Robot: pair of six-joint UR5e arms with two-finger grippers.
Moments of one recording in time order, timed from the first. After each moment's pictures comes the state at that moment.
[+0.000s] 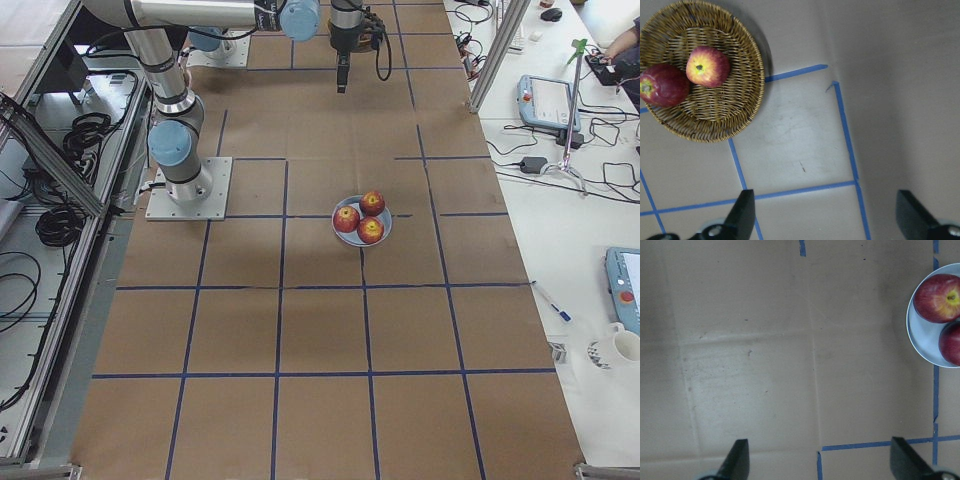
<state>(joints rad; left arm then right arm) -1.44 -1.60 -1.75 -1.34 1.68 0.42 1.57 -1.58 1.62 -1.62 -1.56 0.08</state>
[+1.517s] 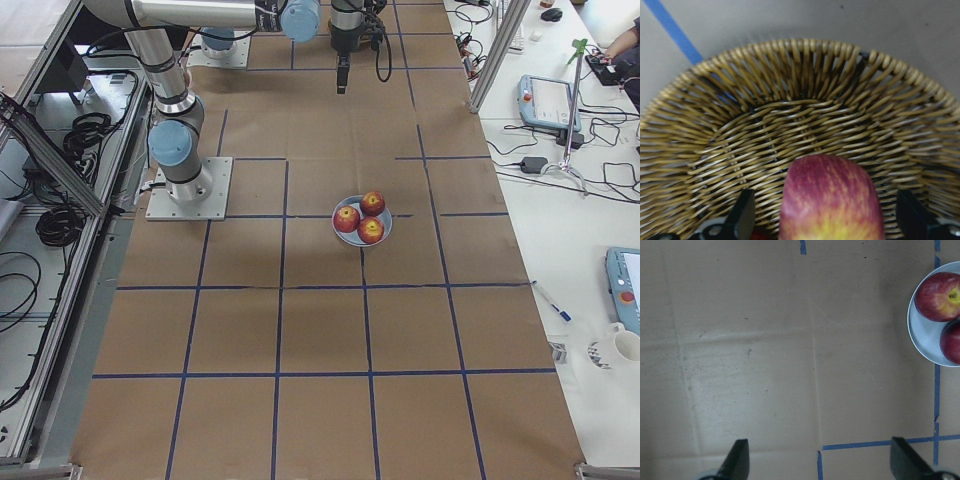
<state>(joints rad) -1.28 -2.06 -1.77 -0.90 1.69 0.91 1.57 -1.58 1.62 -1.62 -1.56 0.08</state>
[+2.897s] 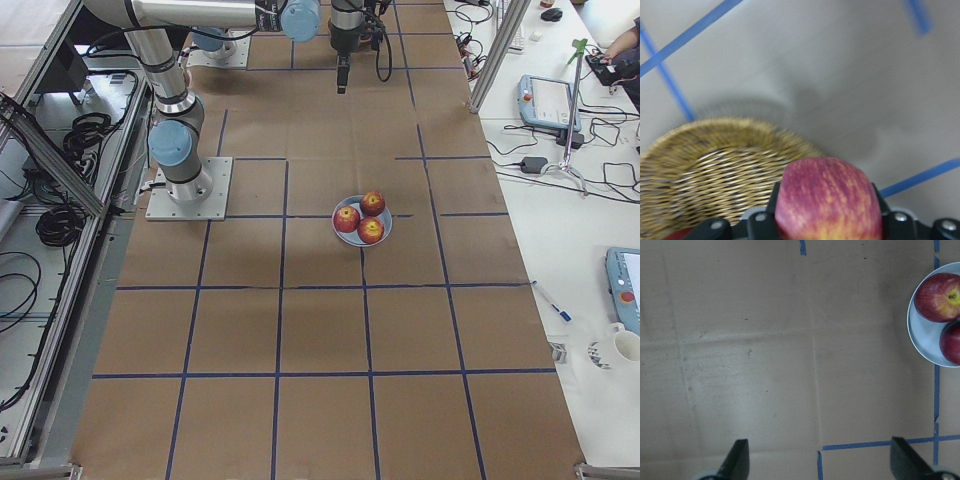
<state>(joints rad) -1.59 -1.95 -1.74 -0.94 1.68 0.38 1.57 -1.58 1.62 -1.62 -1.56 0.08</state>
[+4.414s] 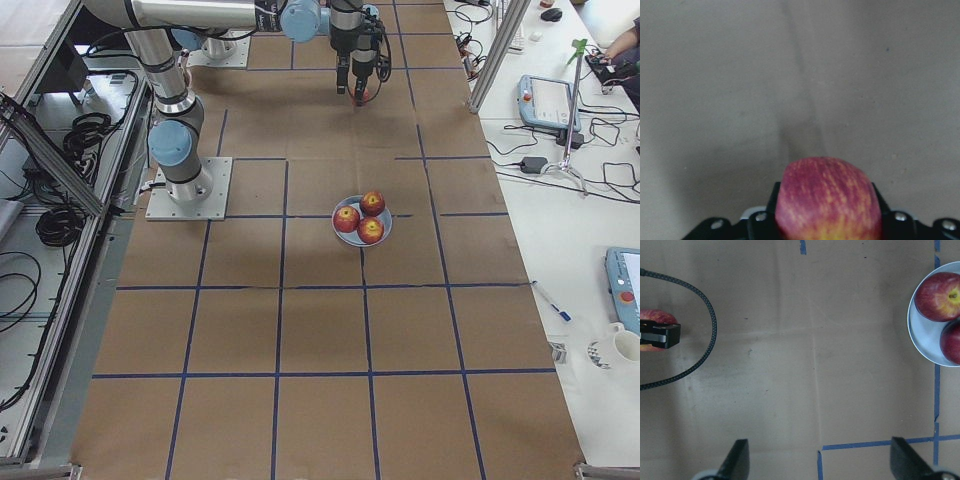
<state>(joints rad) -1.95 -2.19 -1.54 -0.94 1.56 -0.10 1.57 -1.58 1.62 -1.62 -1.56 0.08</state>
